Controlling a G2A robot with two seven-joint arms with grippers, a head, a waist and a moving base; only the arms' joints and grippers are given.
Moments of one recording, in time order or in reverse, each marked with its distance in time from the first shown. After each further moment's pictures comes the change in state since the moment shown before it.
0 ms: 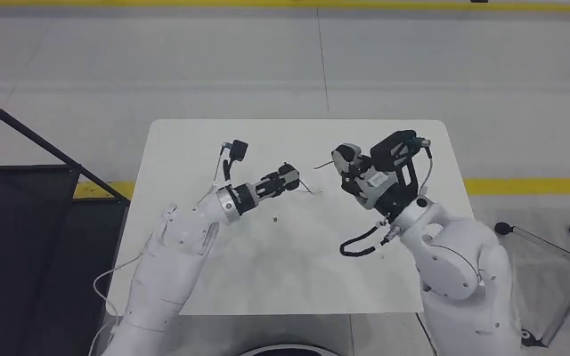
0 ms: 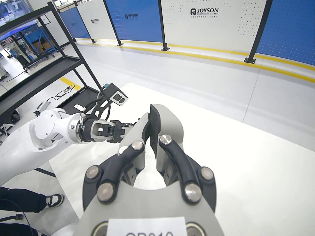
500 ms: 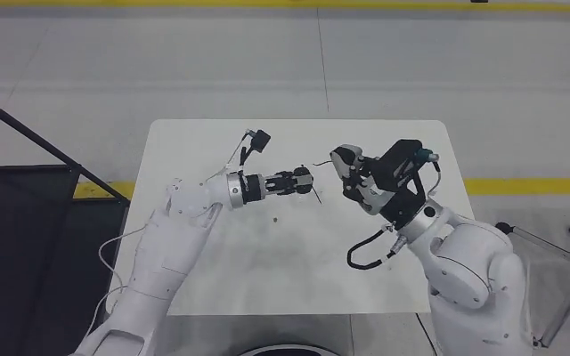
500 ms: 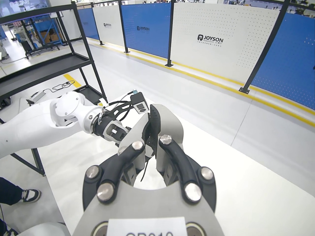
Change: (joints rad) left arm -0.216 0.003 0.084 0.197 -0.147 -0.046 -0.313; right arm -0.011 0.023 0.024 -0.053 -0.057 -0.183 -0.064
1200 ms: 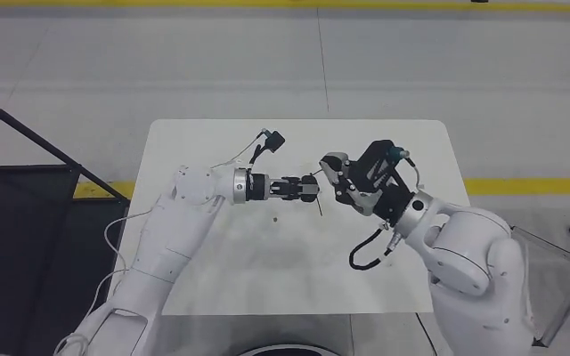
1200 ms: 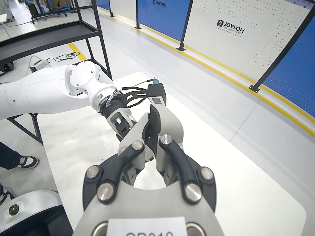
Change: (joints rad) left arm -0.098 0.005 0.070 0.117 -0.060 -0.097 -0.127; right arm 0.080 0.031 -0.048 0.048 0.020 -0.055 0.122
